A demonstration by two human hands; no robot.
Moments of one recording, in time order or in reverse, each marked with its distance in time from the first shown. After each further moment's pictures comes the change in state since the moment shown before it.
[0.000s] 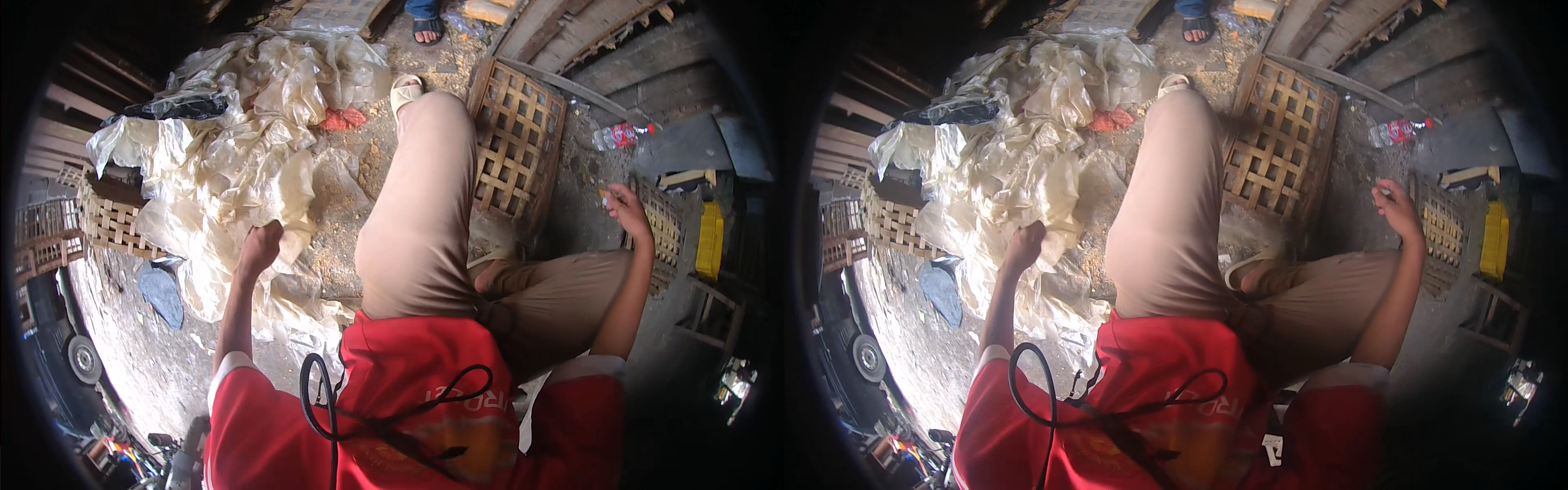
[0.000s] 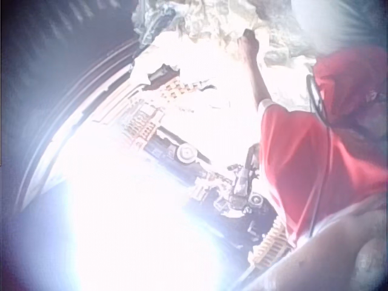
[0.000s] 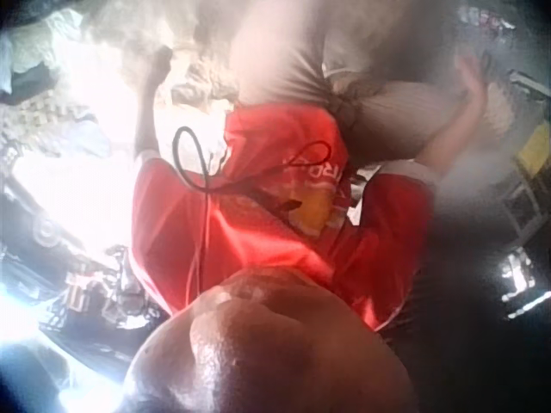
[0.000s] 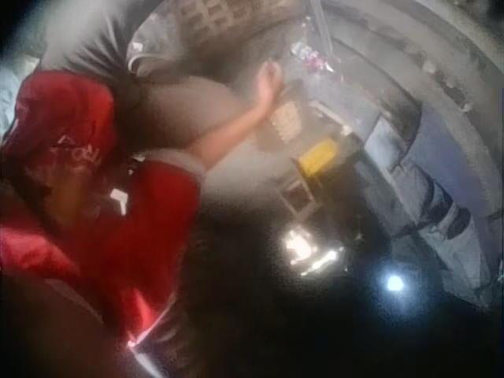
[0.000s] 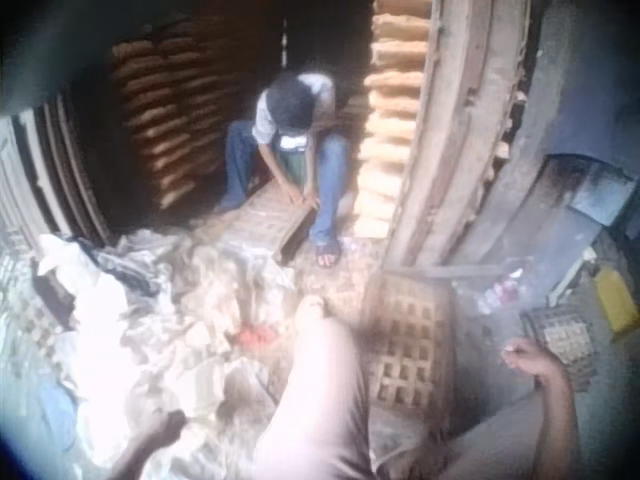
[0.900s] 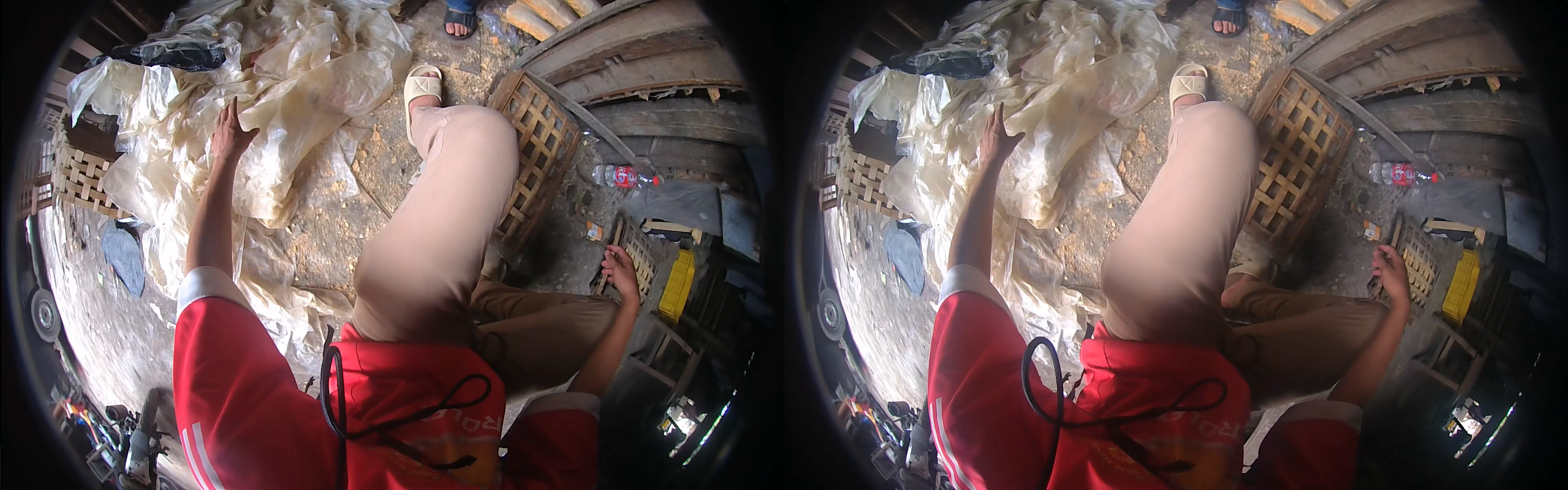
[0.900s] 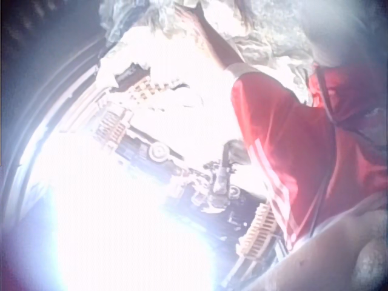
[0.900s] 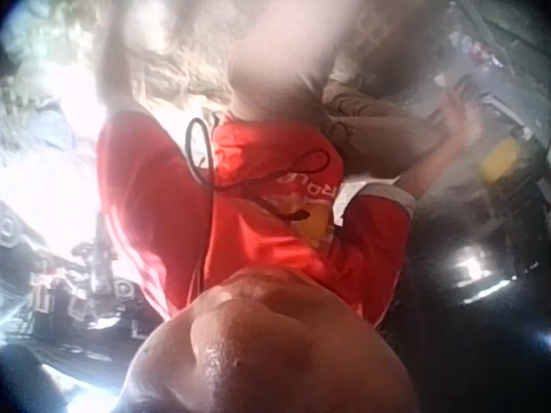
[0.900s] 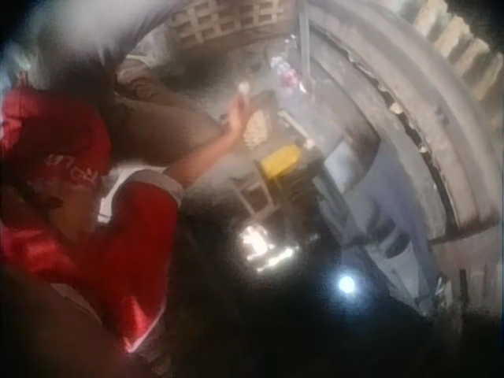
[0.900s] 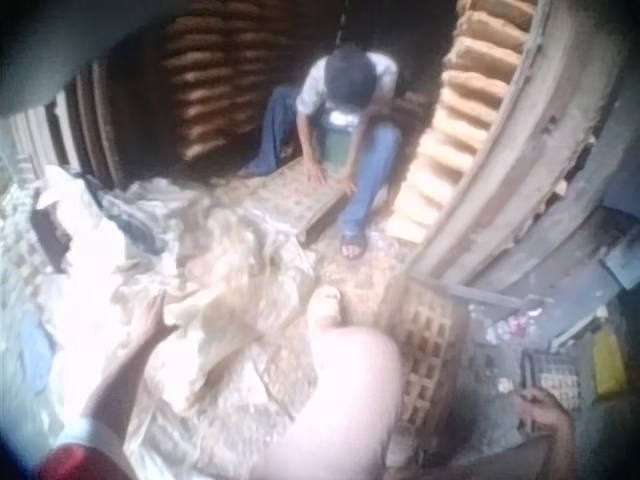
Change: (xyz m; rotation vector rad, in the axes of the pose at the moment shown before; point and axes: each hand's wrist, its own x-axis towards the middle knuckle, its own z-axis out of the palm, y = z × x) left_hand 0.167 -0.123 0.032 0.118 0.215 -0.495; right_hand -0.016 0.010 0.002 -0.156 -0.045 0.267
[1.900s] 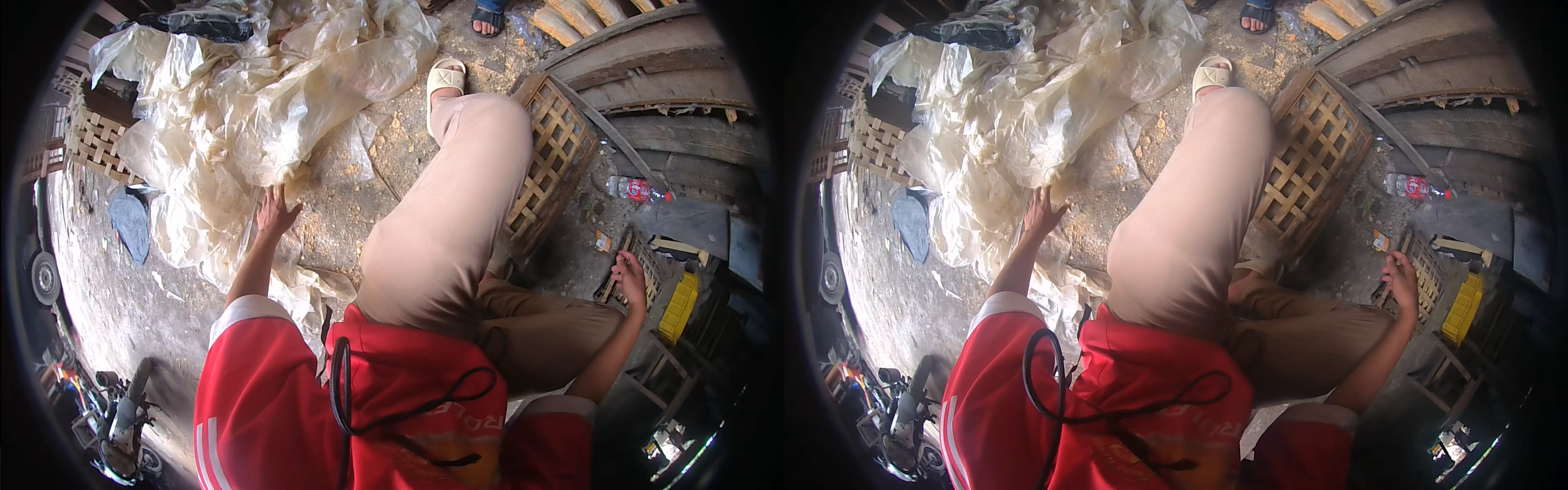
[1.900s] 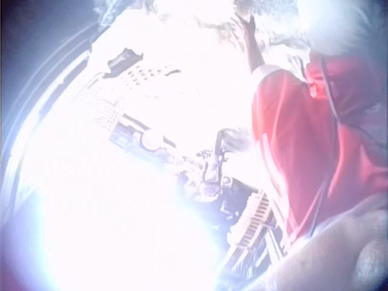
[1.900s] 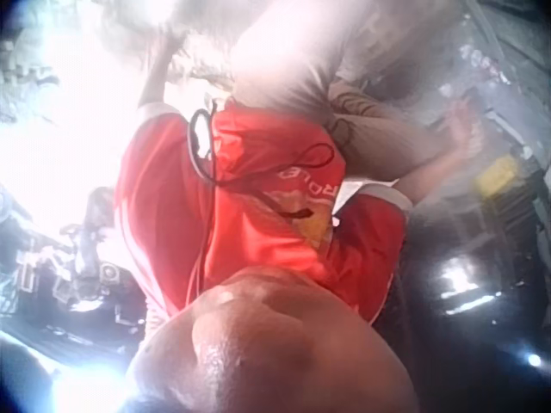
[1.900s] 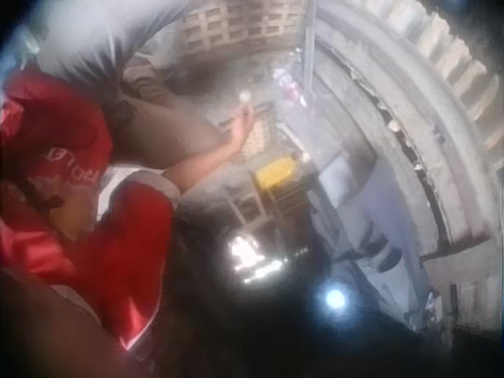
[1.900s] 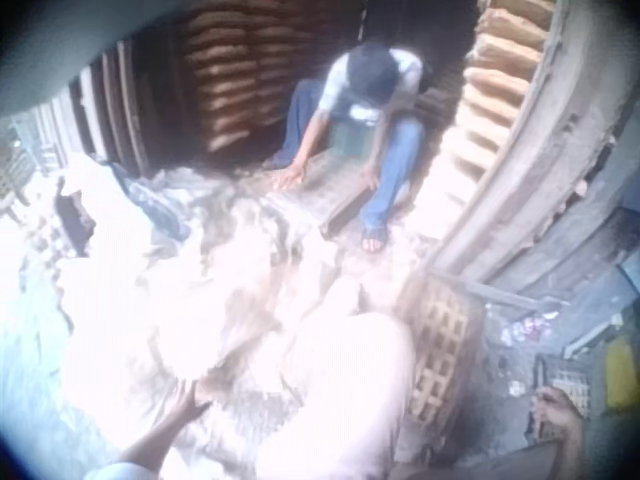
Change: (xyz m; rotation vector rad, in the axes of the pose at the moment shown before) left_hand -0.249 -0.013 0.079 0.012 -0.462 -0.136; right_hand -0.013 -0.005 -0.005 0.040 0.027 -0.033
